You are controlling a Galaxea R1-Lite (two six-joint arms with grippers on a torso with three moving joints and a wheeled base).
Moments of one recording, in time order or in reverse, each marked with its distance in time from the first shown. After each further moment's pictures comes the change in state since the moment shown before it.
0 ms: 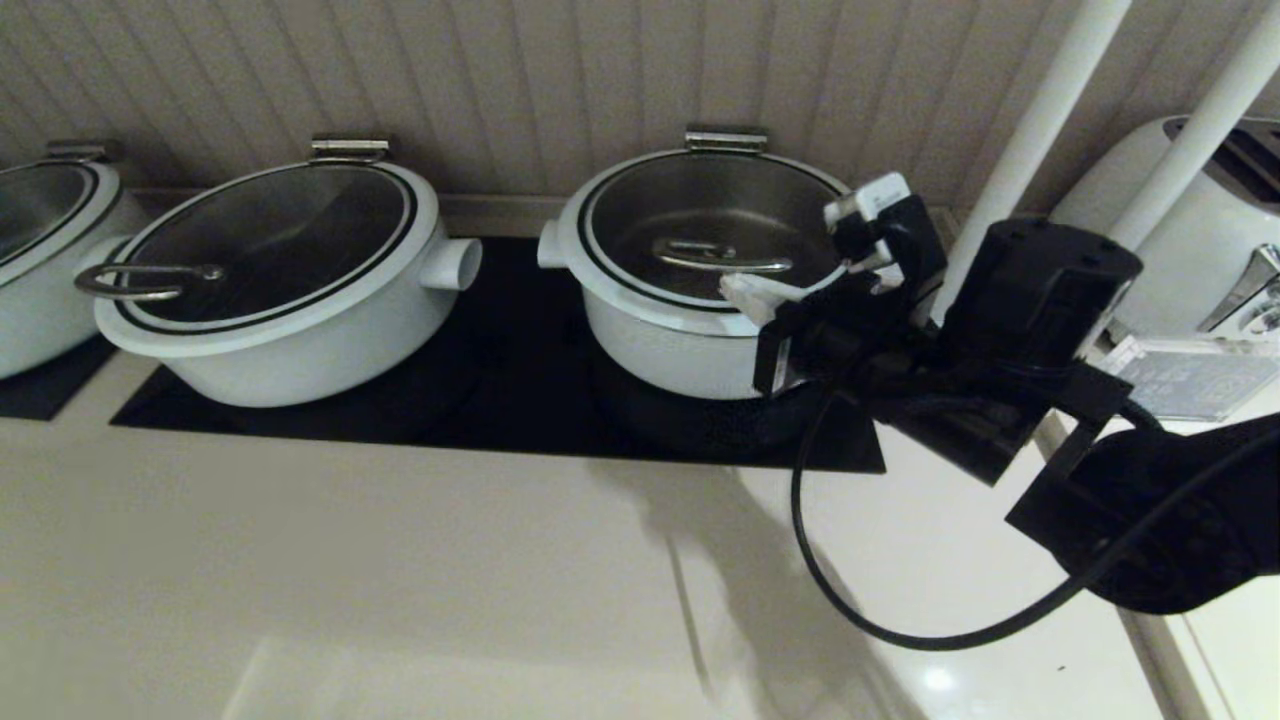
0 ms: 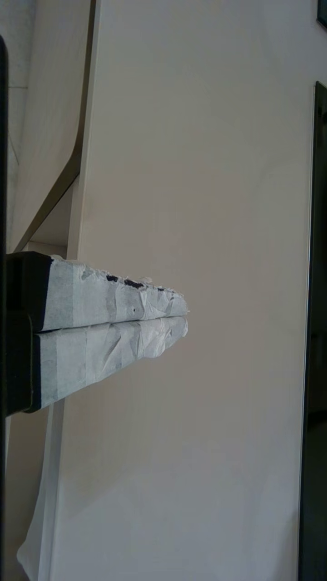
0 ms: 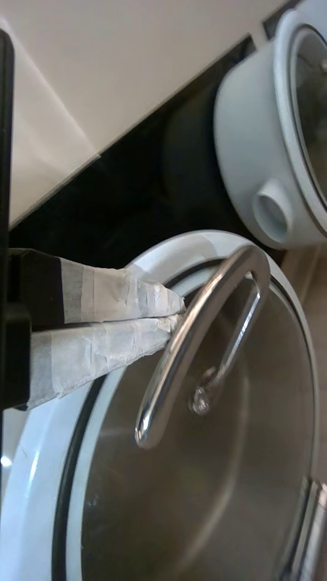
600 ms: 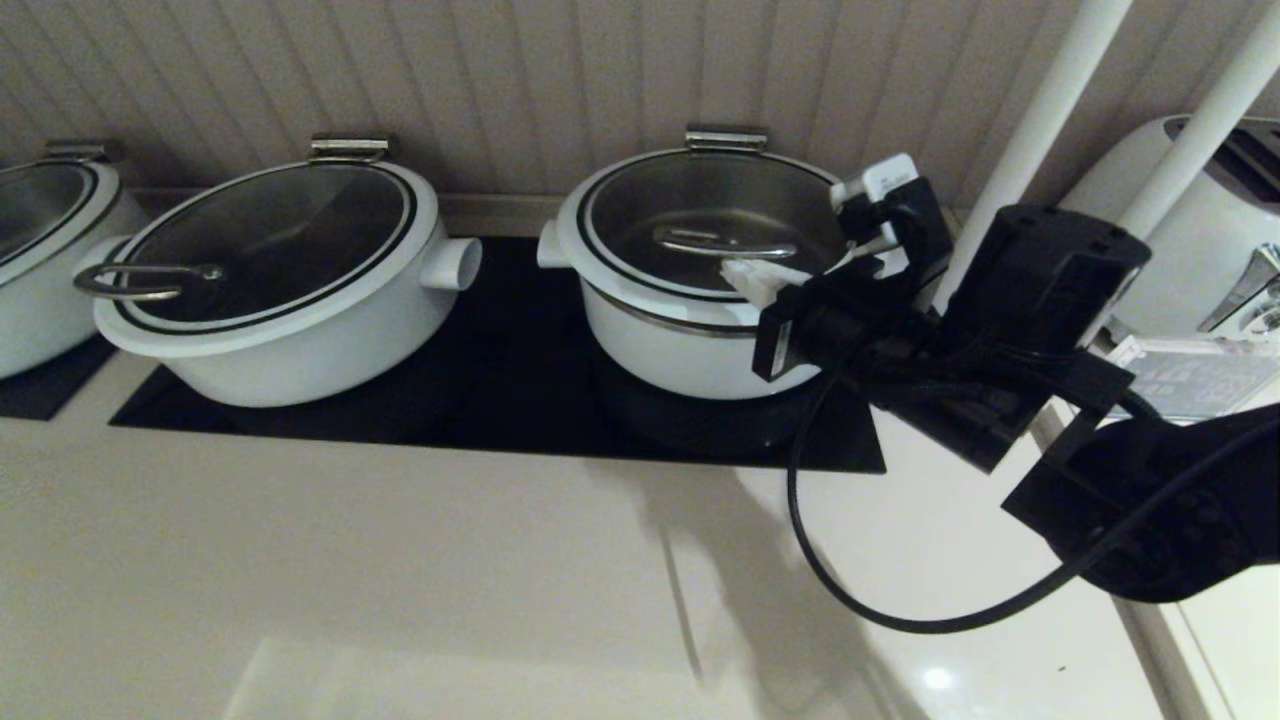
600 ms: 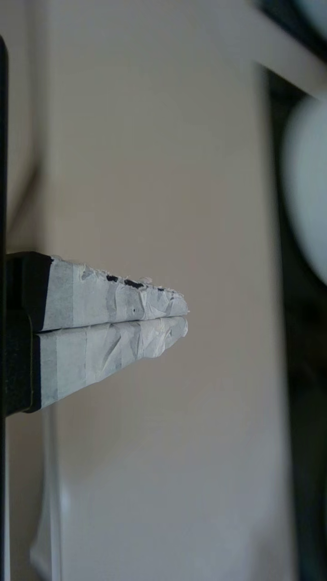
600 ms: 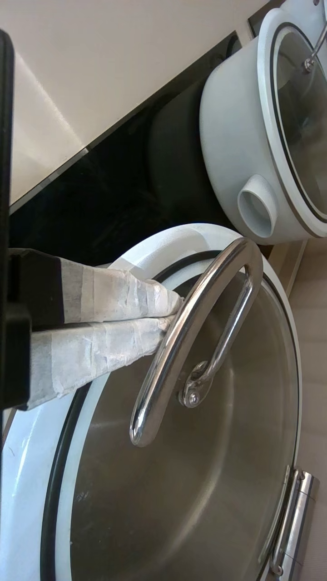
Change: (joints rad) left arm -0.003 0.000 -0.055 0.005 -0.088 0.075; right arm 0.000 0.000 -0.023 -0.015 -0.005 -0.001
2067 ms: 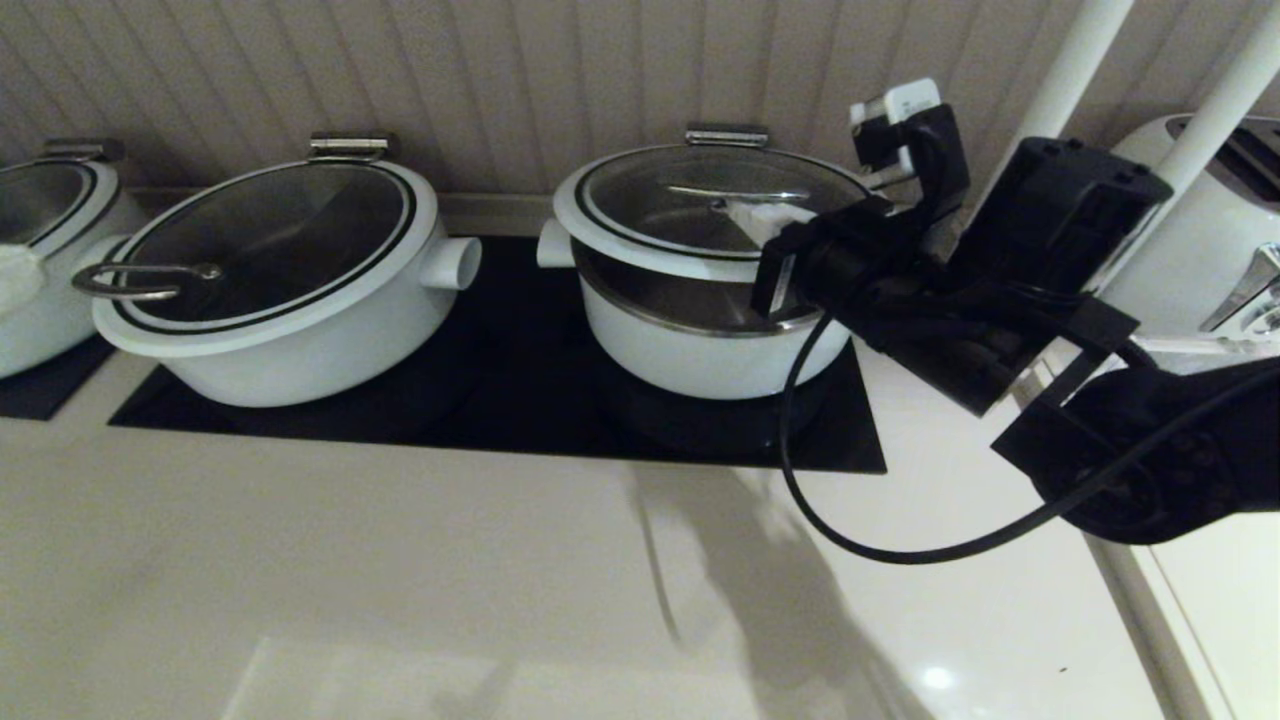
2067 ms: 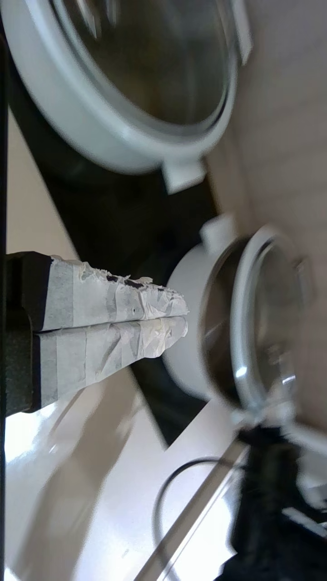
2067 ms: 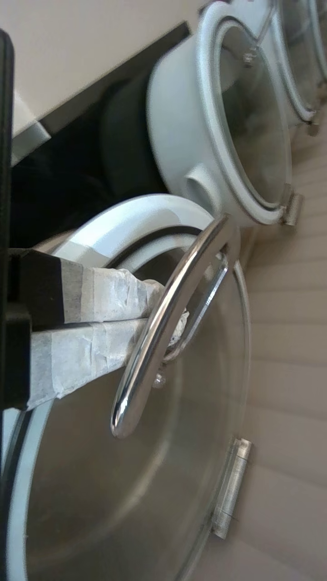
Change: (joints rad) left arm -0.212 0.789 -0.713 -0.178 -0.283 -0.004; right arm -0.019 0.014 -0.140 0.022 0.002 0.000
